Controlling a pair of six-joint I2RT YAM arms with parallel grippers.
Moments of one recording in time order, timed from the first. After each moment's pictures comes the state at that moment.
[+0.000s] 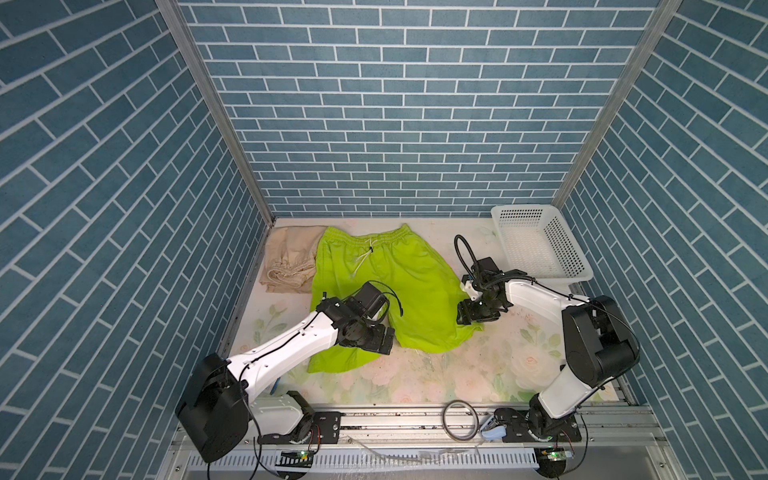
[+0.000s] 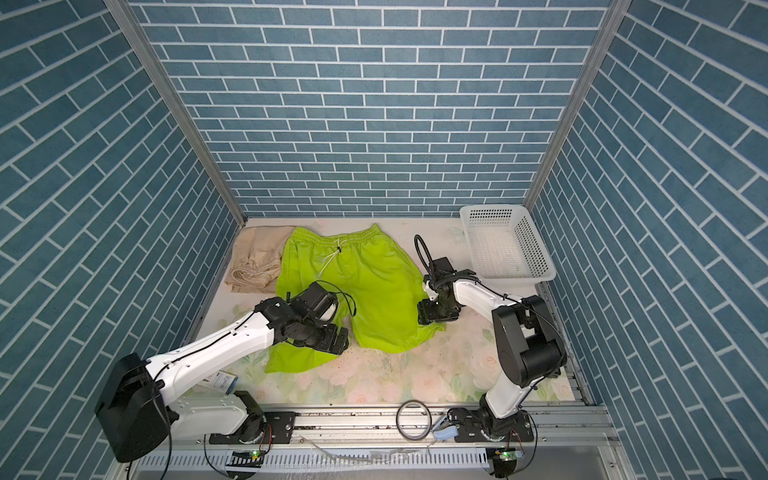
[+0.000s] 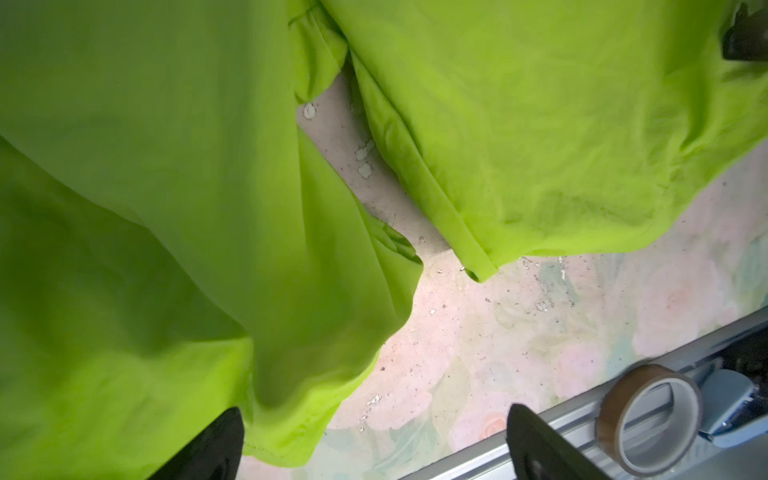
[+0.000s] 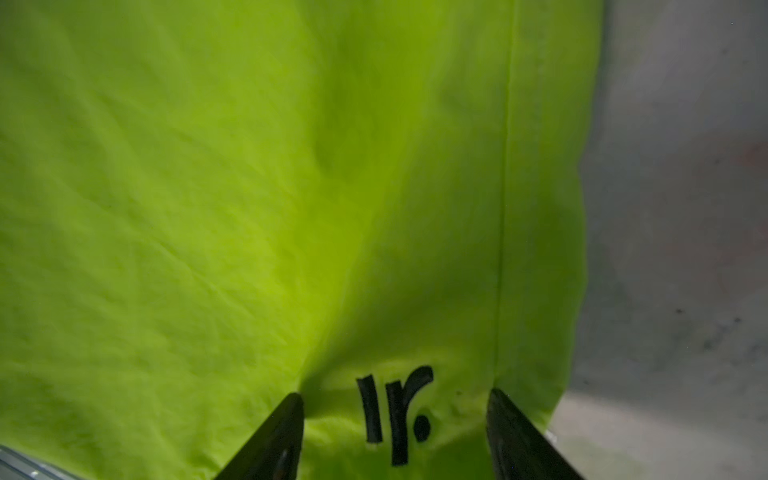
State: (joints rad) left arm -0.74 1.30 0.88 -0.87 0.09 -0.50; right arm 0.42 1.68 1.01 -0.72 -0.23 0.13
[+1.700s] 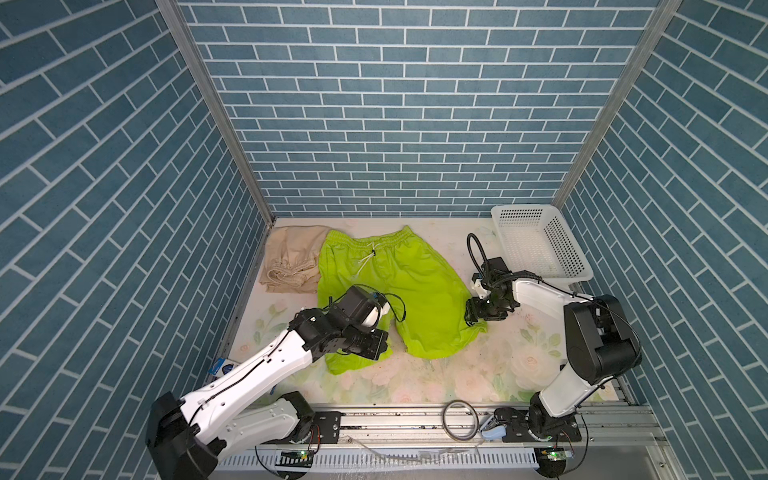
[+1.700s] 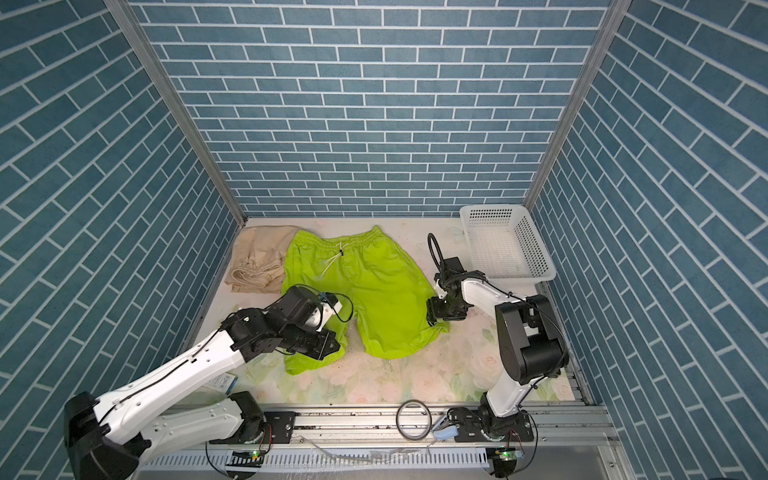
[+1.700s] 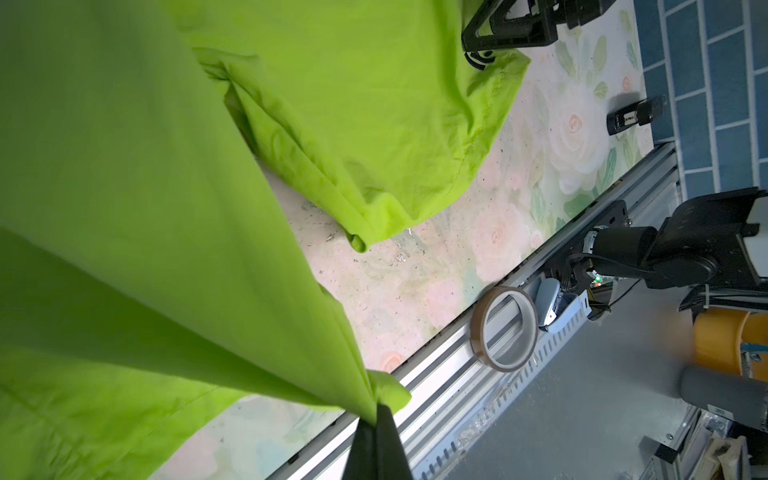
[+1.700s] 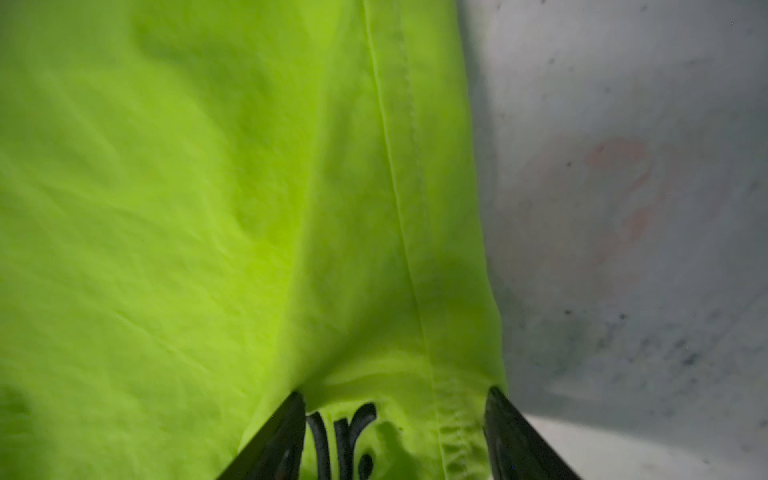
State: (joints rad) left arm -0.75 1.02 0.90 -0.90 0.32 -0.47; right arm 0.34 1.68 0.98 -0.69 -0.22 0.14
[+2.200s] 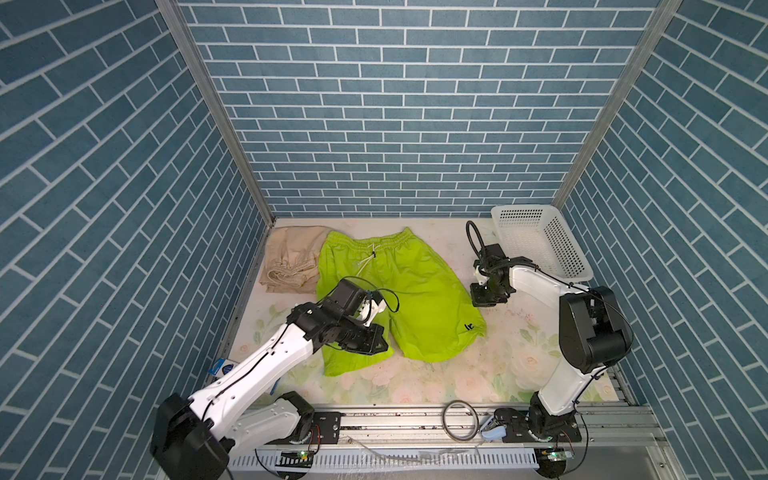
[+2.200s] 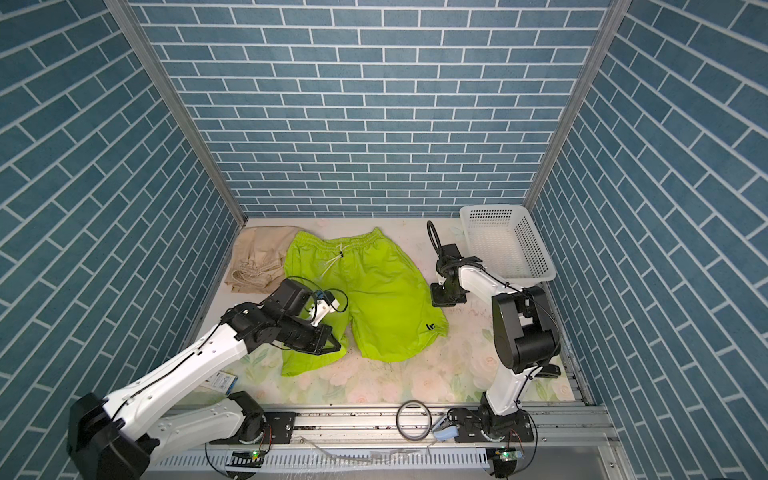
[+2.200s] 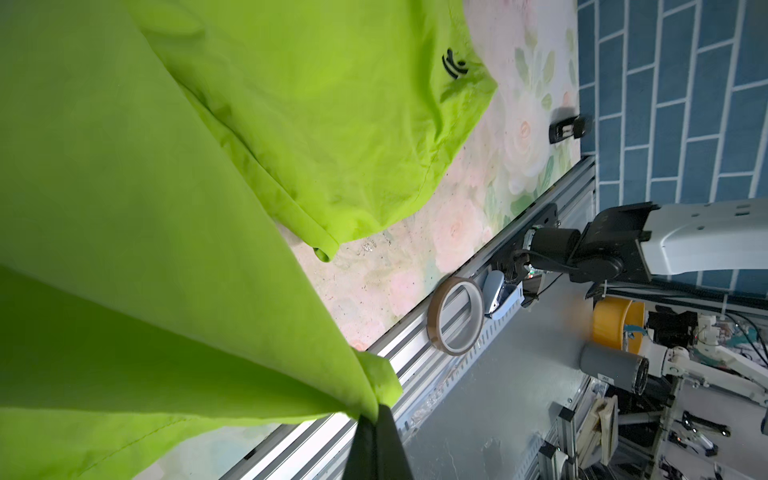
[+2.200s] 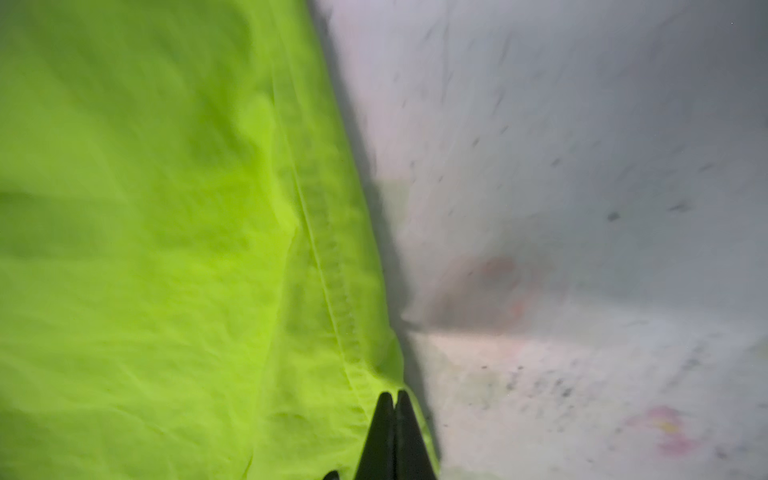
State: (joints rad) left arm -0.66 1.12 0.87 -0.85 0.55 -0.46; right arm 0.31 1.75 1.19 -0.77 -0.08 0.16
